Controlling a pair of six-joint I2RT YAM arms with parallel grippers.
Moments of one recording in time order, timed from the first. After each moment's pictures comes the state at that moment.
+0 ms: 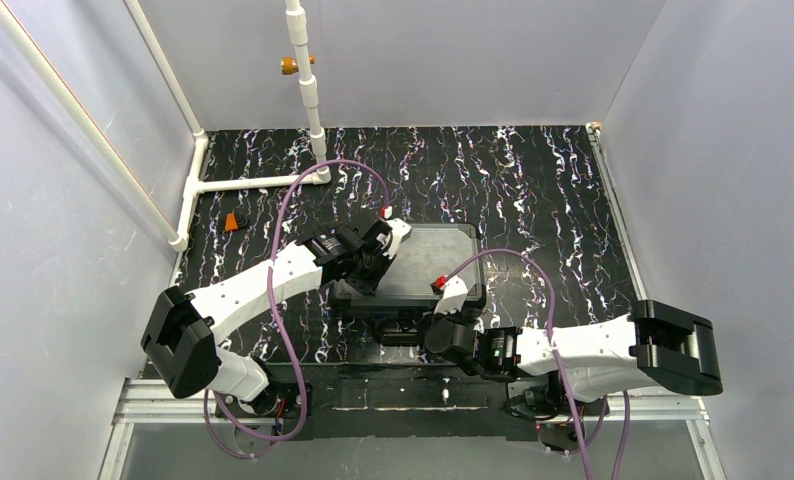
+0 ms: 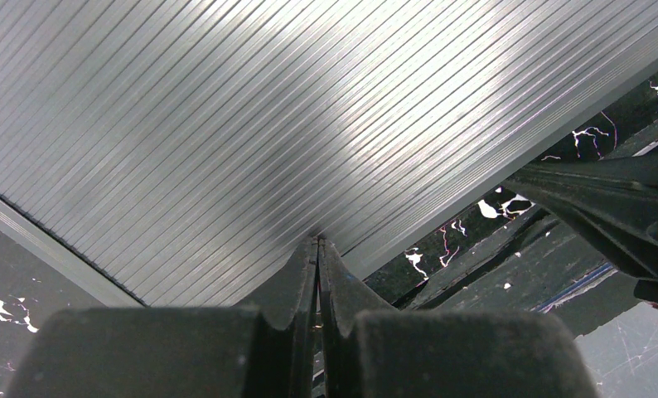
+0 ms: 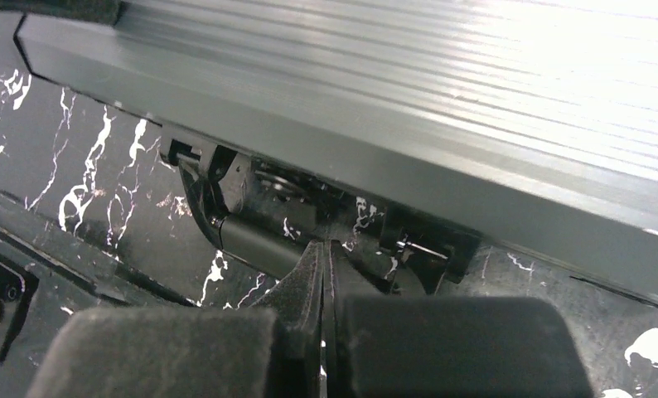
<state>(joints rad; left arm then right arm) -0.83 1.41 1.10 -0.79 0.00 -0.13 1.41 1.22 0.45 0.09 0.66 0.86</state>
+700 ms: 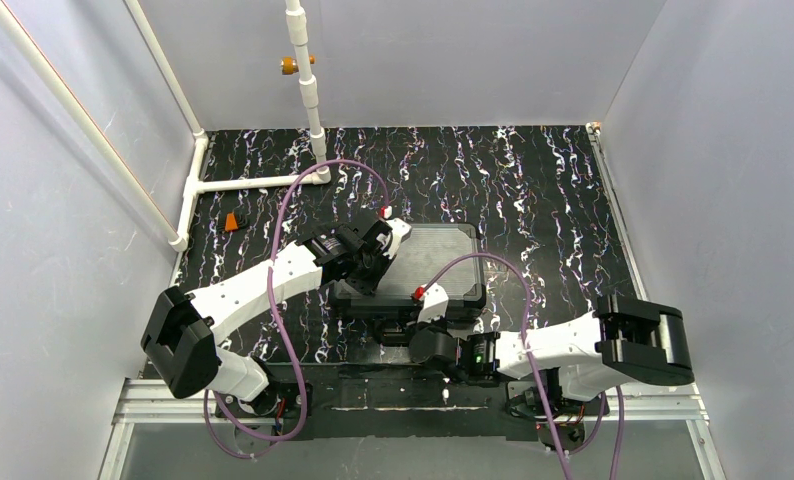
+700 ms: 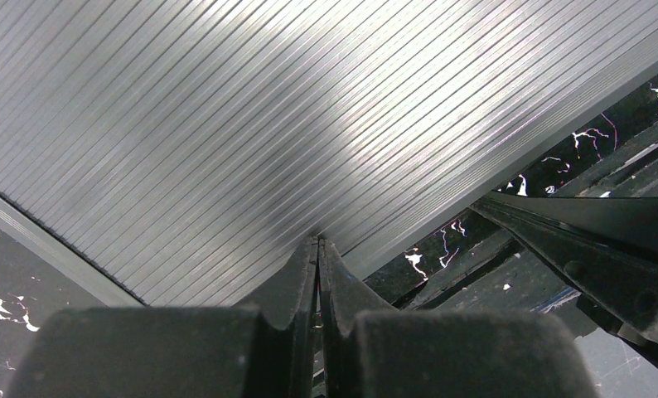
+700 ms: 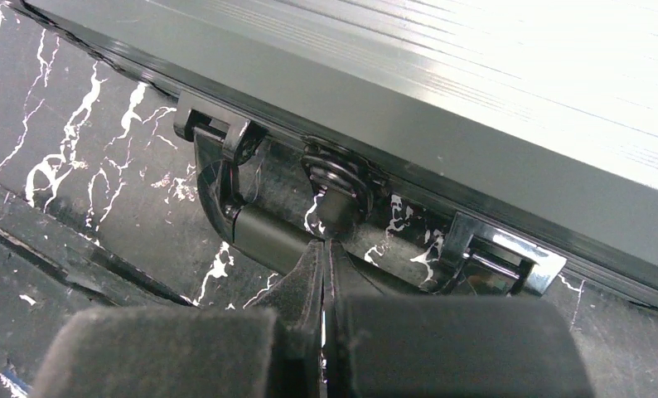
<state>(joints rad) -0.83 1.41 1.10 -0.79 -0.01 -0.13 1.48 1.38 0.50 0.16 0.70 0.79</state>
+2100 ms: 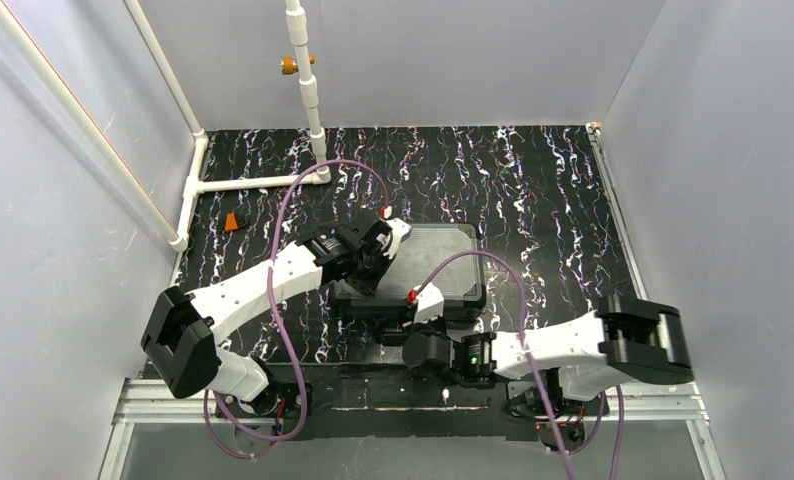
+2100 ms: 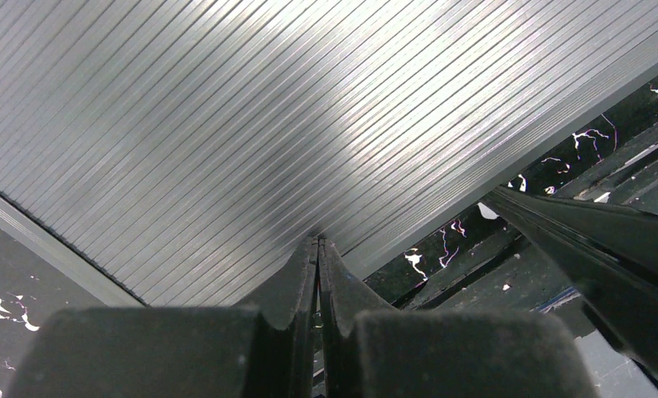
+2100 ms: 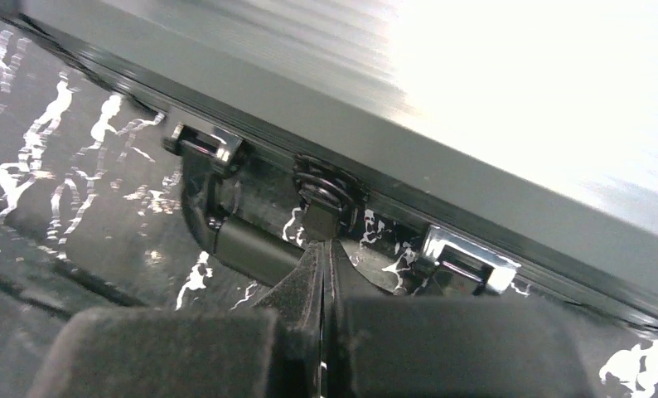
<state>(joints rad) -0.83 1.41 1.10 -0.79 -0.01 -0.13 1.51 1.44 0.58 0.08 0.82 0.74</state>
